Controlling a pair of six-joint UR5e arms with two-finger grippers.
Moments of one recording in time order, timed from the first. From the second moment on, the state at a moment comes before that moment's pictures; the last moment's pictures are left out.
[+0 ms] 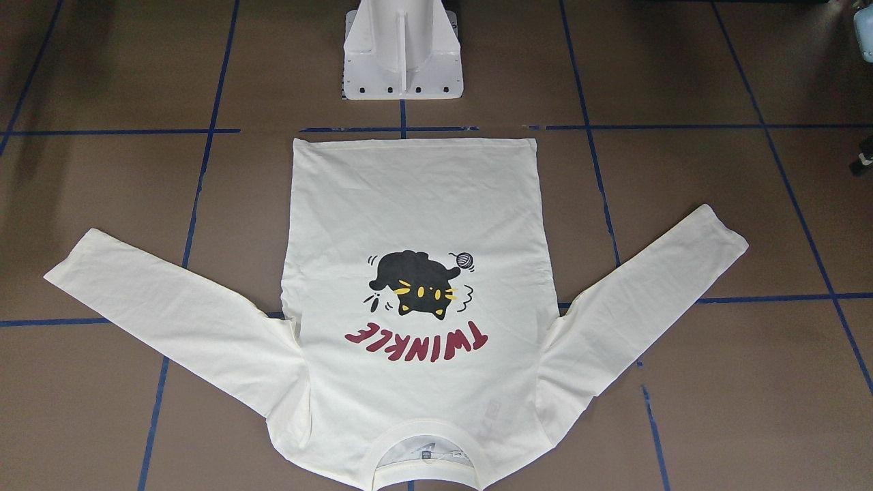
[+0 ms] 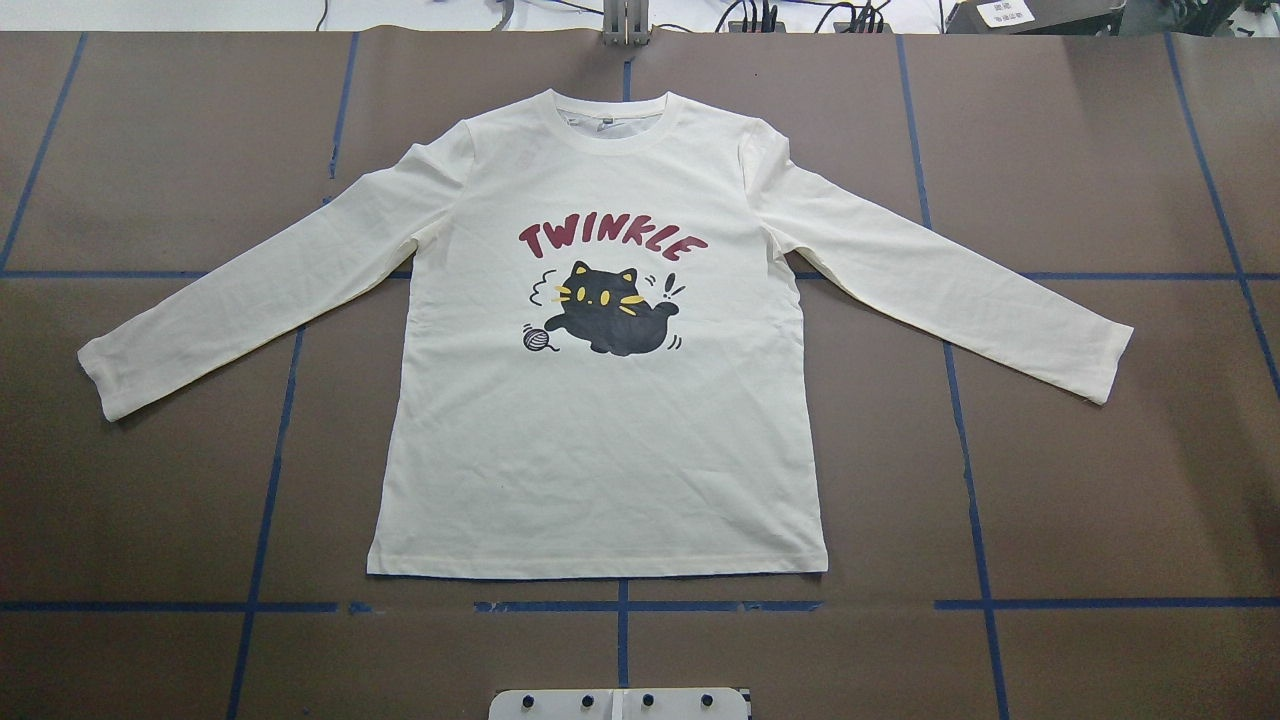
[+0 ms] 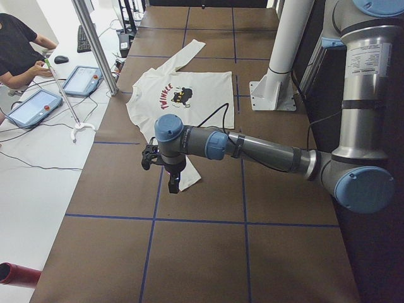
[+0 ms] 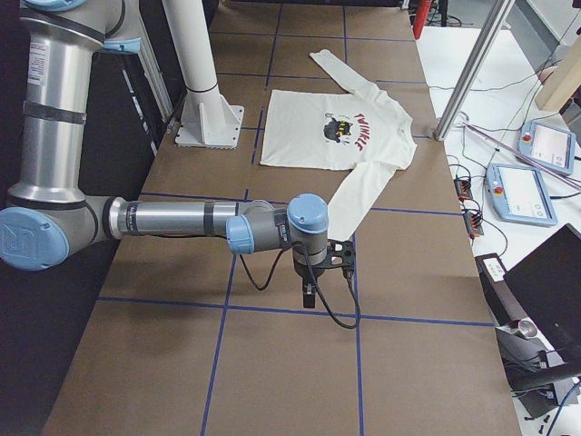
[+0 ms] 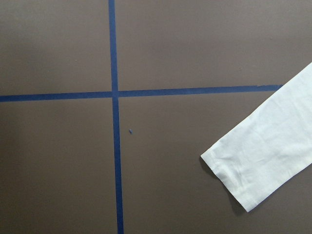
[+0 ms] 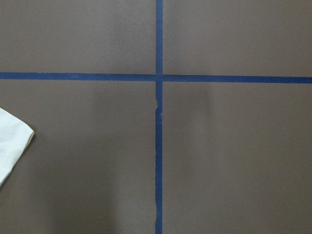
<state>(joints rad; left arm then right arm) -1.45 -1.55 -1.82 -1.52 -2.37 -0.15 1.46 -1.74 1.77 -1.42 2.24 0.20</state>
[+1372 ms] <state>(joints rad) -1.45 -1.54 -1.87 -1.63 -2.42 -0.16 1.27 -1.66 1.70 -1.47 2.40 0.05</state>
